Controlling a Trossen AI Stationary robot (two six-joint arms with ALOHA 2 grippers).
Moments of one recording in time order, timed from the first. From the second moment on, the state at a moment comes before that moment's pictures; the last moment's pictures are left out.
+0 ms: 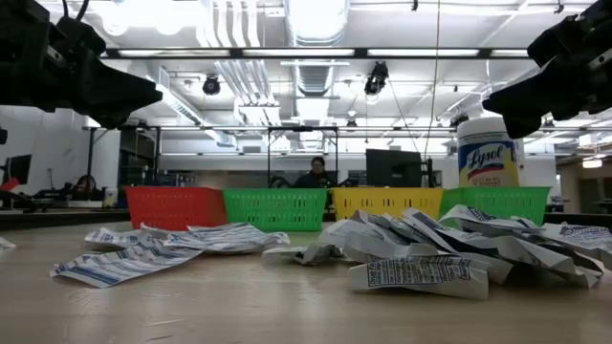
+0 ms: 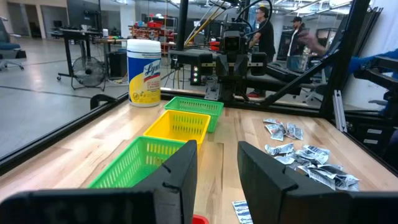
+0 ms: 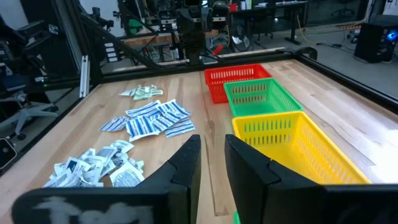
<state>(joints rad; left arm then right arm) 0.02 0.12 0.01 0.07 -0.10 -0.09 -0.02 0.09 0.05 -0.09 -0.02 0.16</state>
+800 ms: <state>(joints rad) 0.02 0.12 0.01 0.07 -0.10 -0.09 -0.02 0.09 0.05 -0.09 -0.02 0.16</state>
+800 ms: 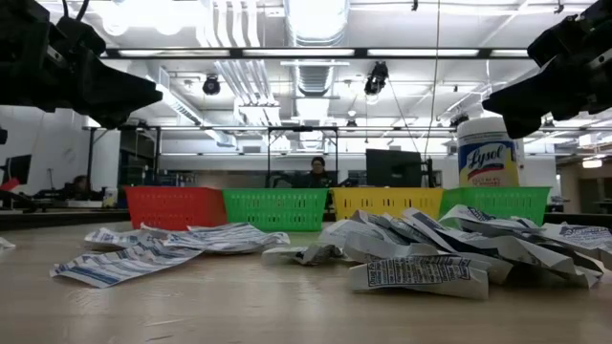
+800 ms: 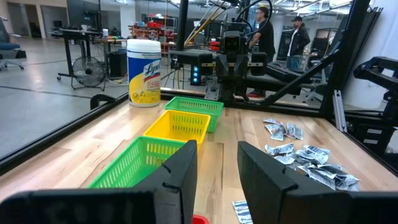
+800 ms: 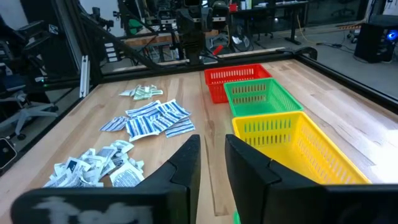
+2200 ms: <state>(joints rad) 0.02 0.12 0.01 0.07 -0.12 -0.09 -0.02 0.09 0.05 -0.09 -0.02 0.16</state>
